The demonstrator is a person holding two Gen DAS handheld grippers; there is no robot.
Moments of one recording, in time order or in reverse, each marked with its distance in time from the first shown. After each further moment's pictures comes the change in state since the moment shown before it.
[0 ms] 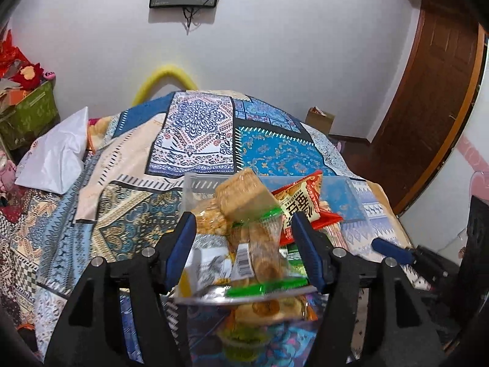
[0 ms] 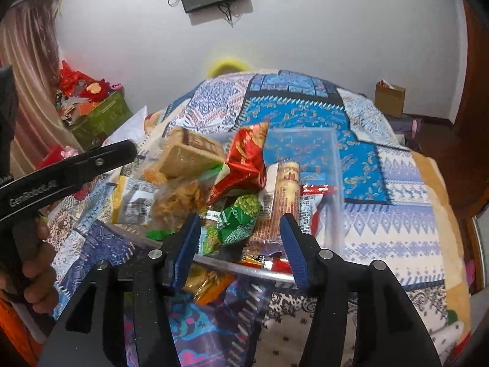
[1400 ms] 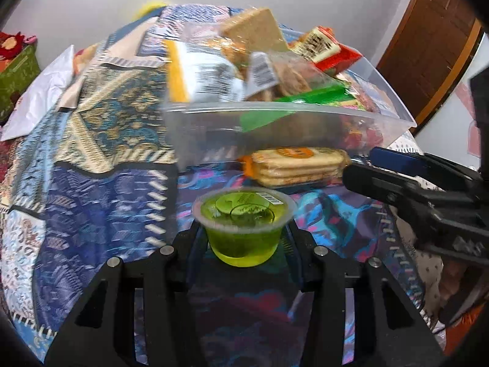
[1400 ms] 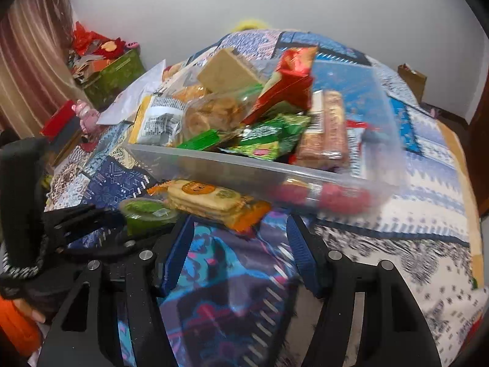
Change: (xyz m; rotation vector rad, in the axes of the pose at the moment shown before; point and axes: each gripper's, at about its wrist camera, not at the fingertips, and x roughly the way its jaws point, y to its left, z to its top) left arm 0.032 0.025 -0.132 0.032 0.279 -0.038; right arm 0.037 0.033 -0.053 -0.077 0.185 0.063
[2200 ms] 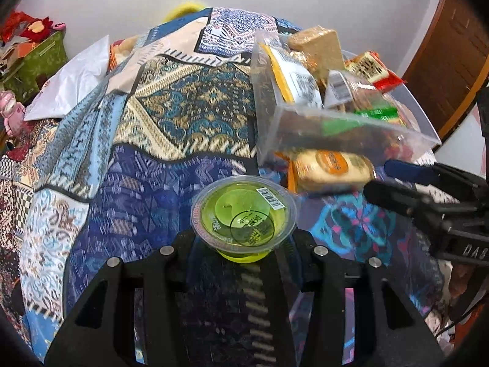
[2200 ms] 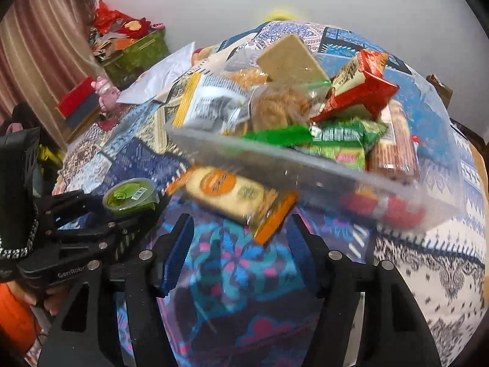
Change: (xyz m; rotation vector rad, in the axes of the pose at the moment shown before) left arm -0.020 0.053 -0.004 -0.080 -0.030 0.079; right arm 0.015 0.037 0.008 -0.089 0.049 0.053
